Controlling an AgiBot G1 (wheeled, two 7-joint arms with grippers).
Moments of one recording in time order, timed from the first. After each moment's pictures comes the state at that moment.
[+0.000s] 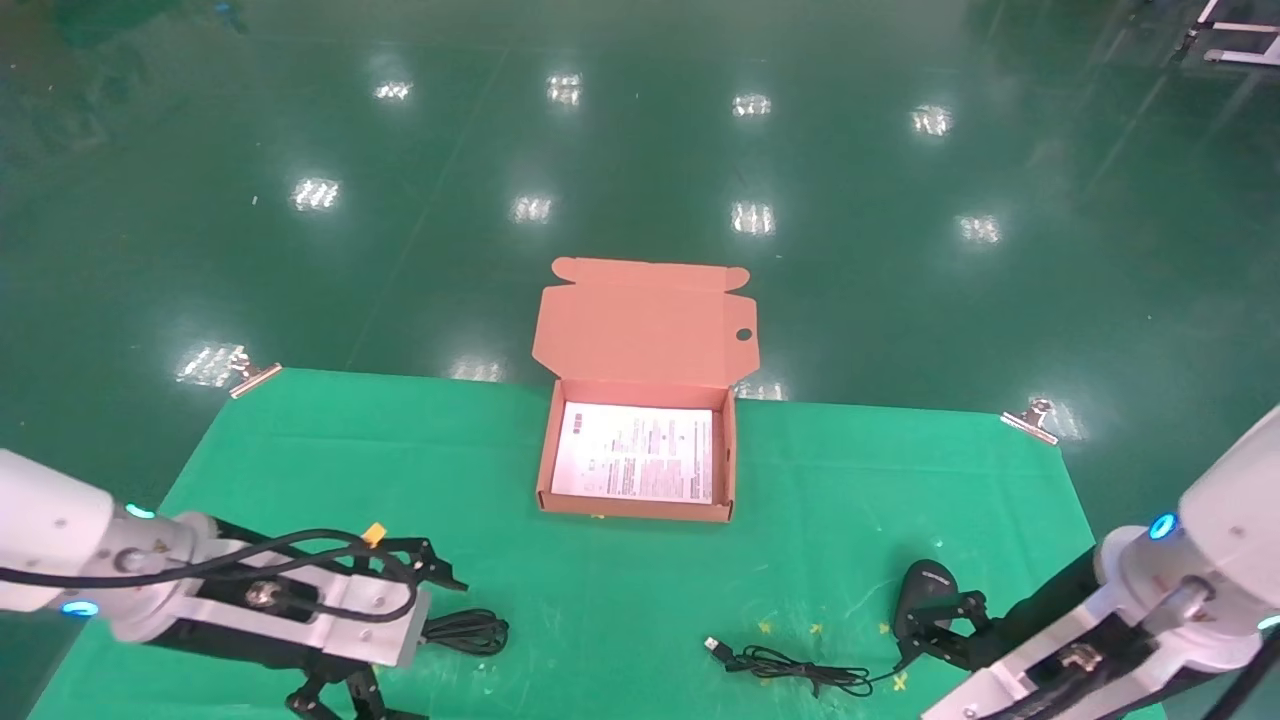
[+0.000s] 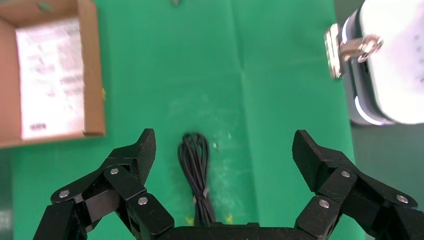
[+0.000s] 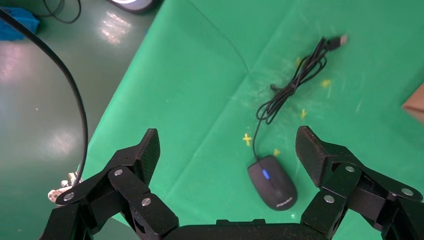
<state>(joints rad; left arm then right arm) -1.44 0.82 0.73 -1.25 1.63 1.50 -0.08 1.86 -0.78 -1.35 1.34 -1.53 -1.52 0.02</state>
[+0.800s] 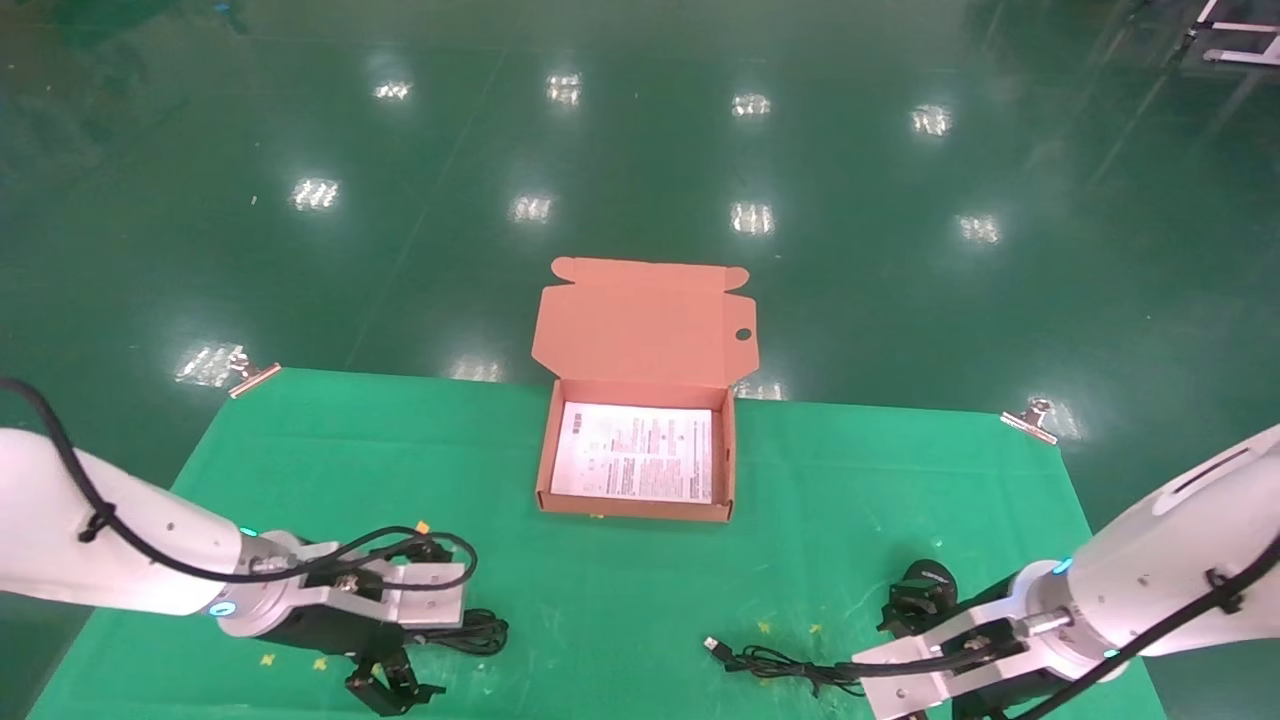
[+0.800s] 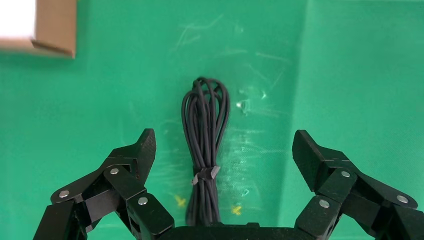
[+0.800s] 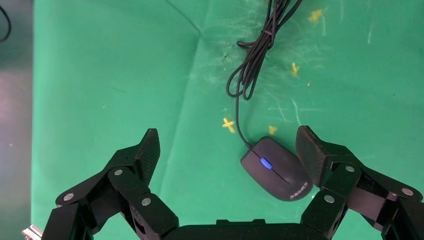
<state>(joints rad) -1.40 1.01 0.82 -0.95 1.89 1.28 -0.16 1.68 -0.84 -1.43 1.28 -1.79 -1.21 0.29</state>
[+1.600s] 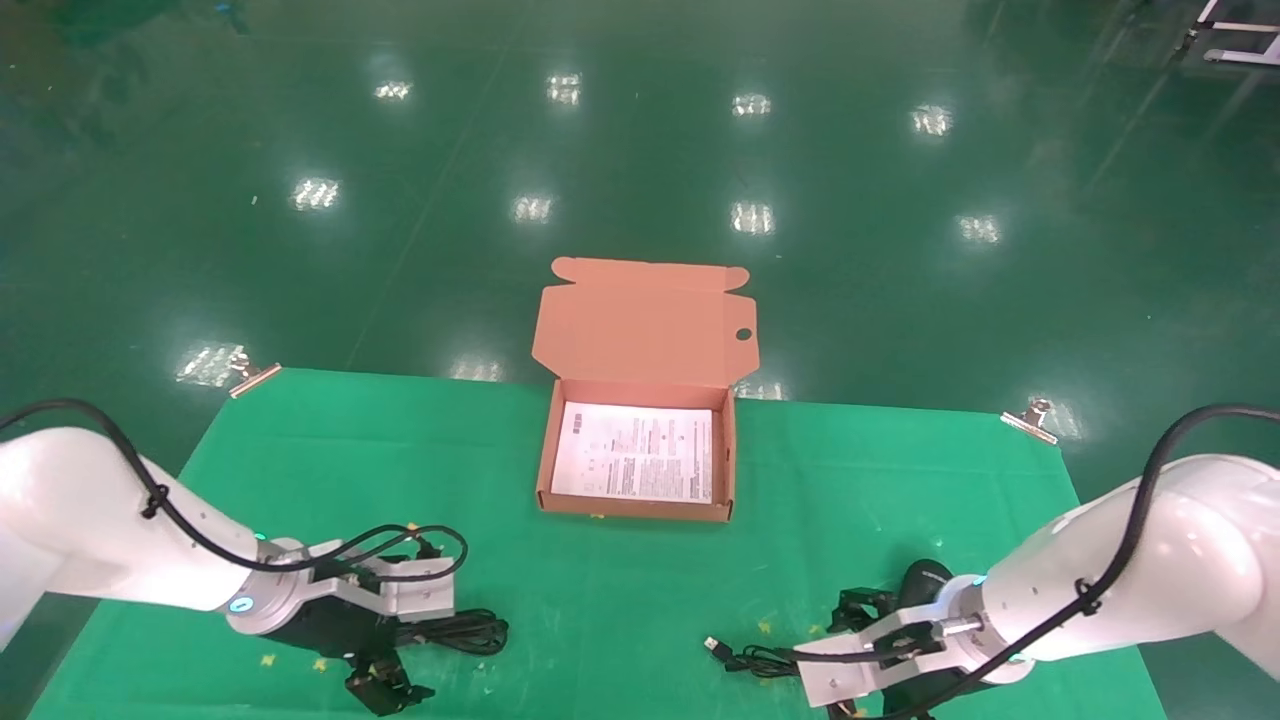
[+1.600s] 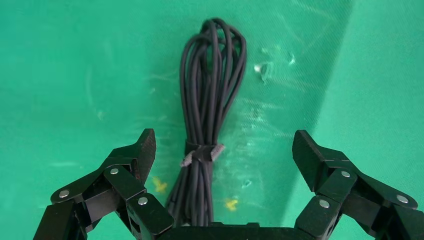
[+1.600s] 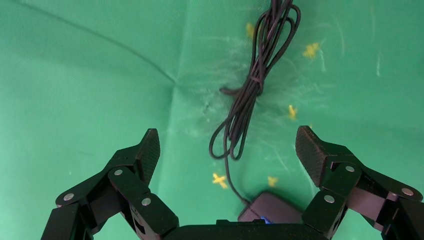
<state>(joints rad) -1.46 1.14 0.82 -0.51 1.91 1.18 -0.03 1.58 -0.97 -1.43 1.07 -1.79 -1.06 0.26</state>
